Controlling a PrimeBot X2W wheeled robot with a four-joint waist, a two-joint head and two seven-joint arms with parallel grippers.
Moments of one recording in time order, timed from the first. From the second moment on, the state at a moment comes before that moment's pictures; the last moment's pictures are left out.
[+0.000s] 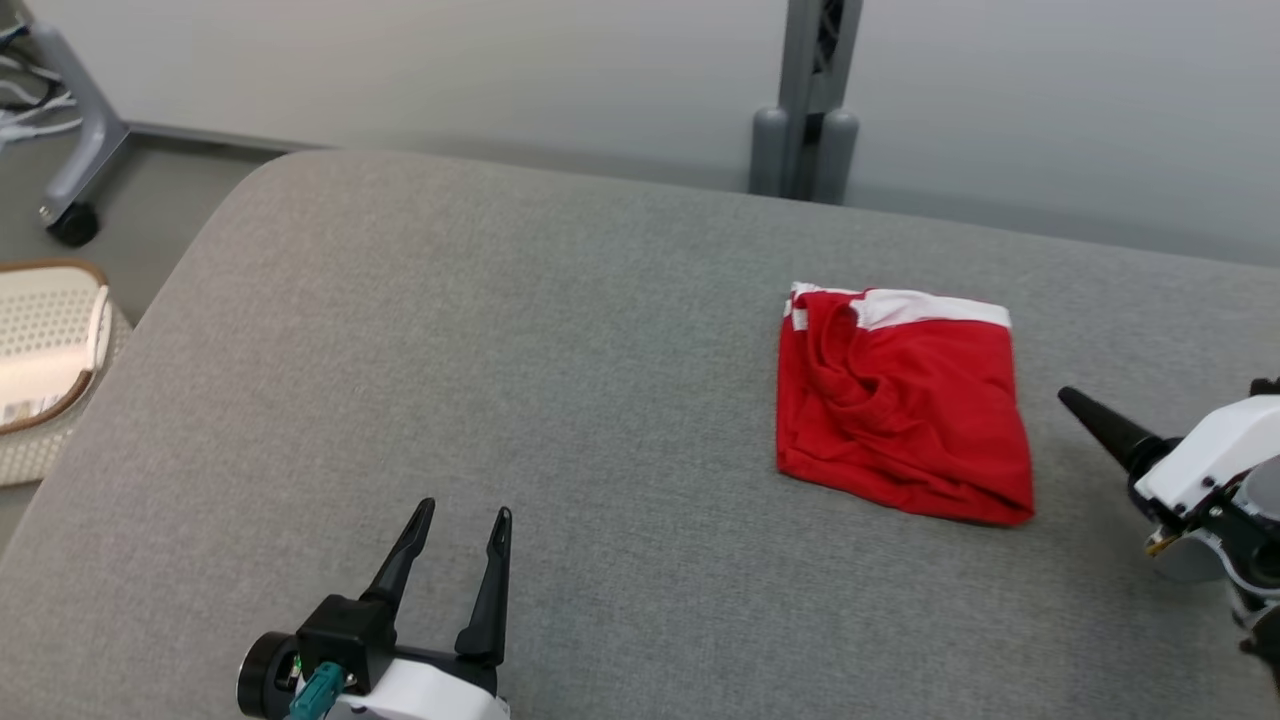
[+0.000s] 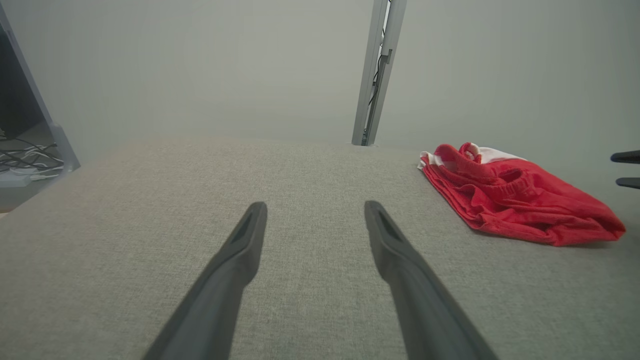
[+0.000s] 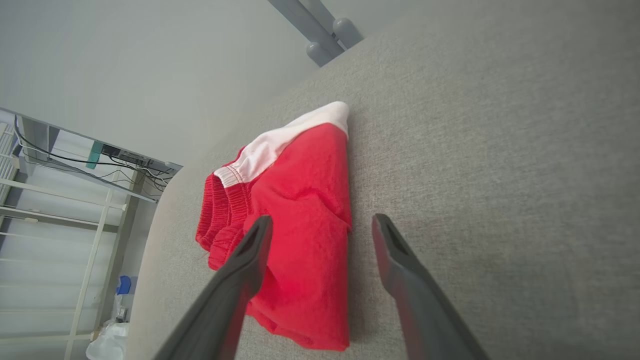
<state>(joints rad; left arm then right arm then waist) -0.02 0.05 -0.23 0.23 -0.22 0.00 -0.26 -0.51 -0.35 0.17 0.72 1.14 0.13 0.38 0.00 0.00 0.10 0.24</state>
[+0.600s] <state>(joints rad) -0.07 0.05 -0.26 0.22 -0.23 0.01 -0.26 -0.68 -0.37 0.24 0.92 1.19 0.13 0.46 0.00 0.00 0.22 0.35</state>
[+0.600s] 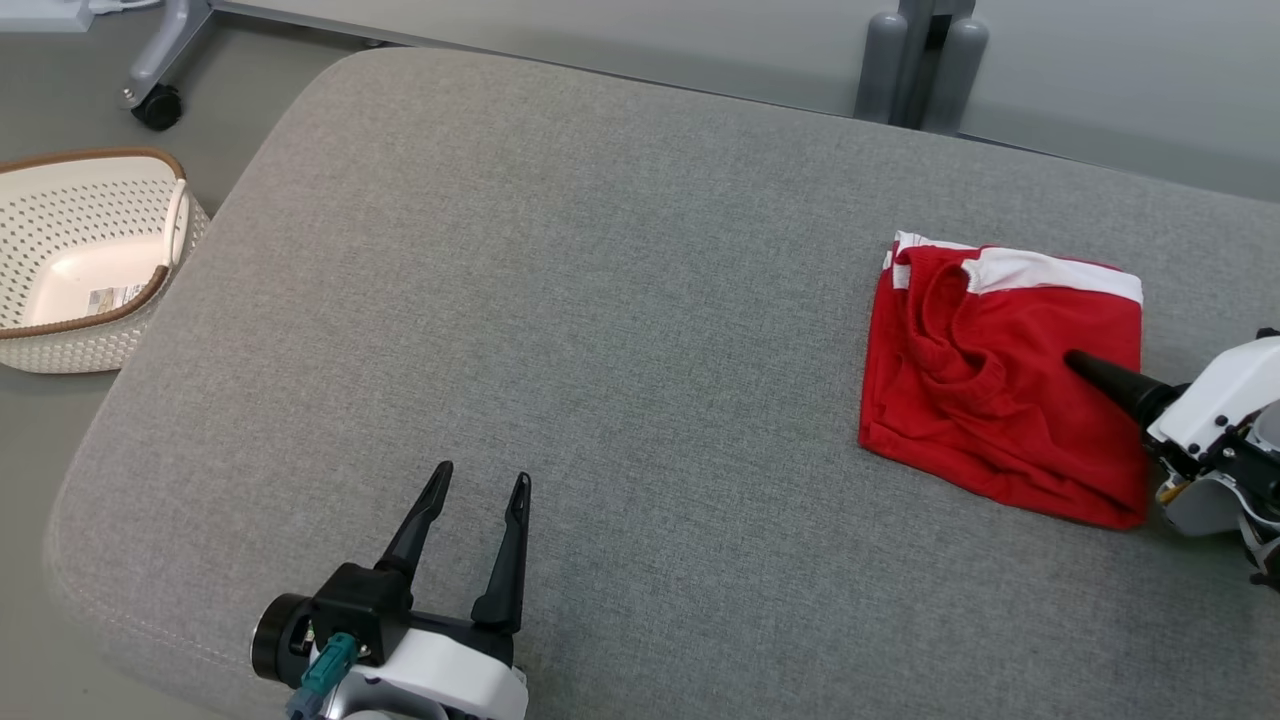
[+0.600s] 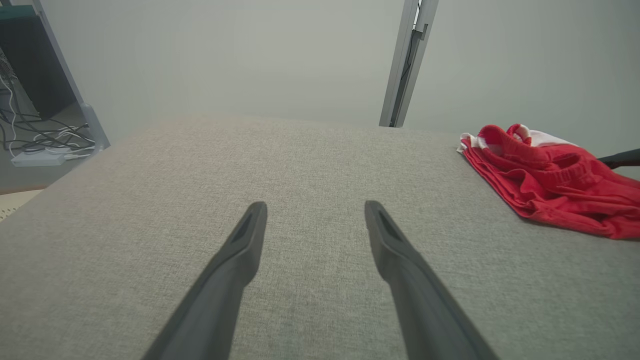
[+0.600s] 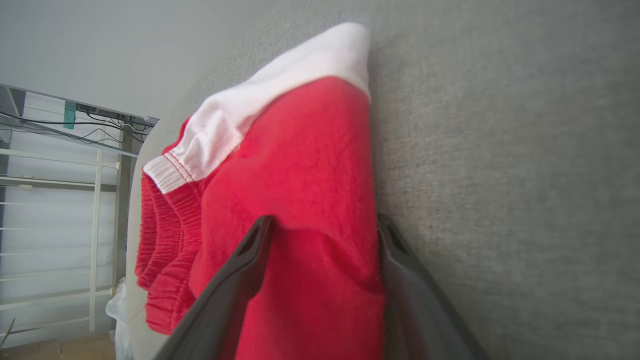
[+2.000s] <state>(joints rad) -0.07 0.05 -0.27 0.23 -0.25 0.02 -0.26 -0.65 -0.46 0.63 0.81 1.15 0.13 0.30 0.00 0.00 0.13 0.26</state>
